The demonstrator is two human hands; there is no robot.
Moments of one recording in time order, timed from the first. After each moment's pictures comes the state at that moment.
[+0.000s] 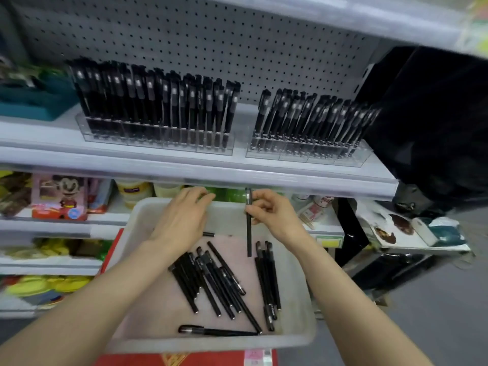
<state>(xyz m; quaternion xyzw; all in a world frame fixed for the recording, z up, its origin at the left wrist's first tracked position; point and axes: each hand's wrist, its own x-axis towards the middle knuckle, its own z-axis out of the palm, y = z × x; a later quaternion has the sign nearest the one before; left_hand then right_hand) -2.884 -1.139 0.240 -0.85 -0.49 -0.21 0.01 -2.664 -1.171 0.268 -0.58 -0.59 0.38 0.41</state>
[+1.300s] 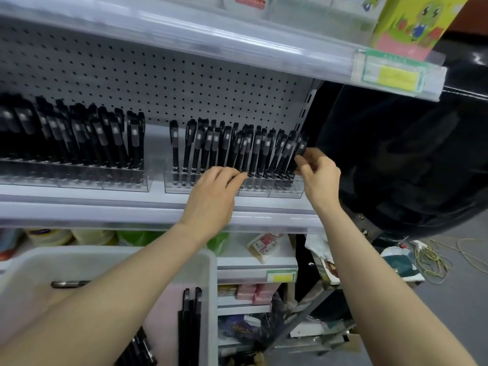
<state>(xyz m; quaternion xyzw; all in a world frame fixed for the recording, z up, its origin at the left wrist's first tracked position) -2.667 -1.075 0.313 -0.86 -0.40 -0.32 0.09 -2.448 -1.095 0.372 -0.70 -0.52 0.05 0.49</state>
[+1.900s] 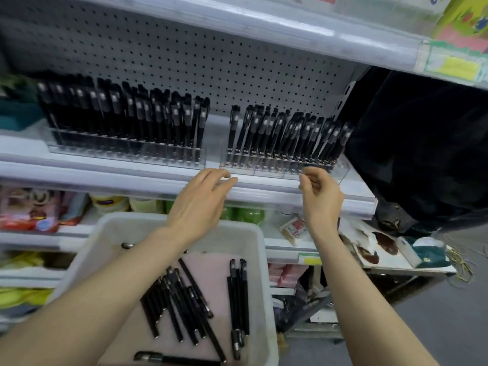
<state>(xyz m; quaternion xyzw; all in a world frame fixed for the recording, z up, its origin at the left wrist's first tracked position) -2.796 -1.113 0.286 -0.86 -0.41 -0.31 0.08 -2.559 -1.148 0.322 -0.68 -0.49 0.05 0.54</state>
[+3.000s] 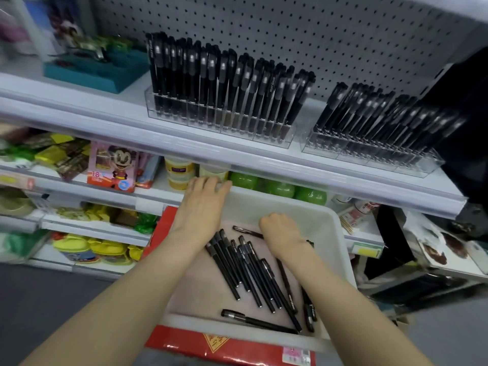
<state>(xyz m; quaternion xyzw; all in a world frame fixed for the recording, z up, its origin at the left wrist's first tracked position) -2.935 -1.137 0.218 -0.80 -0.58 -0.17 0.04 -2.749 -1.155 0.223 -0.61 -0.78 0.00 -0.15</state>
